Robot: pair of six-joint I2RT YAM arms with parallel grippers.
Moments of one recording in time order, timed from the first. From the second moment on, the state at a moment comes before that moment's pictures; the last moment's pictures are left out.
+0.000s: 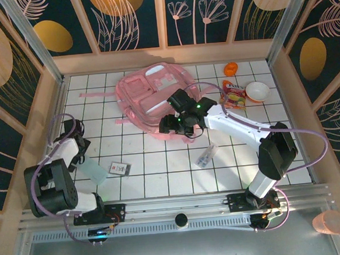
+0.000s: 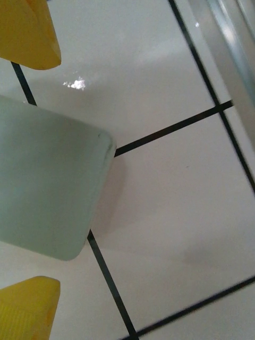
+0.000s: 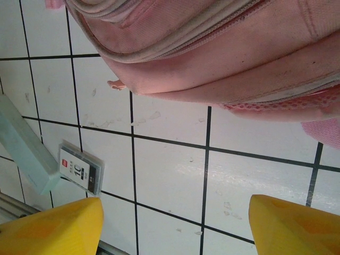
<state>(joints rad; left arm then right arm) 0.21 1.43 0.69 -0.54 -0.38 -0.91 0.80 1.64 1.36 -0.79 -0.19 0.81</state>
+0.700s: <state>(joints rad) 0.21 1.51 0.69 -0.47 -0.32 -0.88 0.80 1.63 1.36 -0.79 -0.17 0.81</state>
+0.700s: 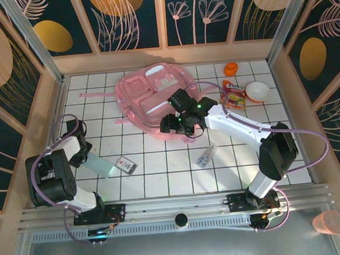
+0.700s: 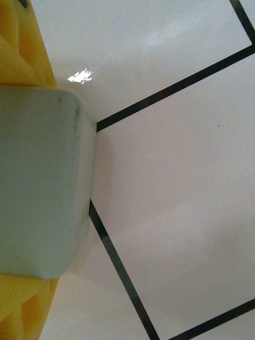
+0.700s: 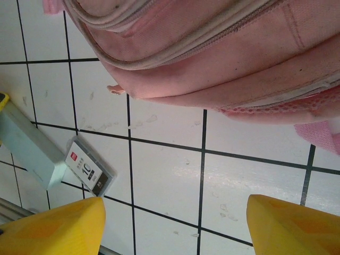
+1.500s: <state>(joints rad) 0.21 1.18 0.71 -0.48 0.14 -1.08 0.90 1.39 1.11 -0.21 -0.12 0.90</state>
